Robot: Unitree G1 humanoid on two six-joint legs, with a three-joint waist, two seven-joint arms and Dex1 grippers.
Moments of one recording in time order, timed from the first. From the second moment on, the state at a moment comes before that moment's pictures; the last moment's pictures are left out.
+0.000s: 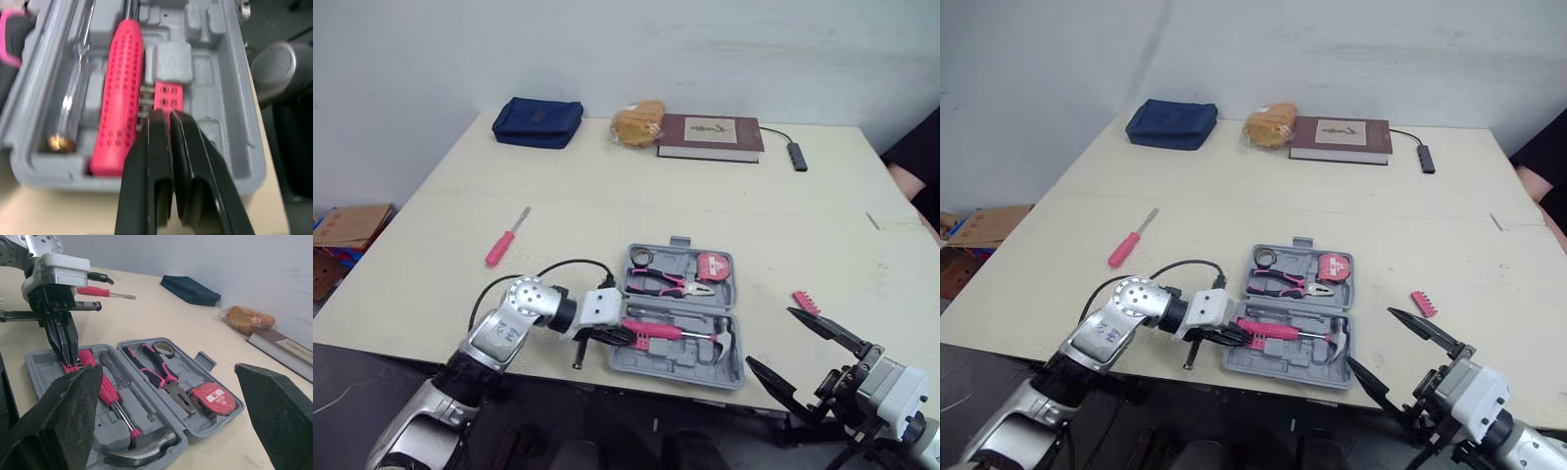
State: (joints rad) left arm -0.43 0.54 -0.39 0.00 -0.10 0.25 -1.18; right arm 0.63 -0.53 -0.36 -0.63 0.44 -0.24 0.83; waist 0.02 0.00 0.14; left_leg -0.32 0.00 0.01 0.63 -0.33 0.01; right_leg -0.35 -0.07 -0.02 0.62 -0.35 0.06
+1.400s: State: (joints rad) left arm -0.28 0.93 0.51 0.91 -0.36 -0.14 -0.90; right arm 0.89 -0.23 -0.95 0.07 0.54 -0.59 0.81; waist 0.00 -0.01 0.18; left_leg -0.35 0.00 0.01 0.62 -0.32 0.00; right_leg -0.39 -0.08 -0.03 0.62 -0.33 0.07
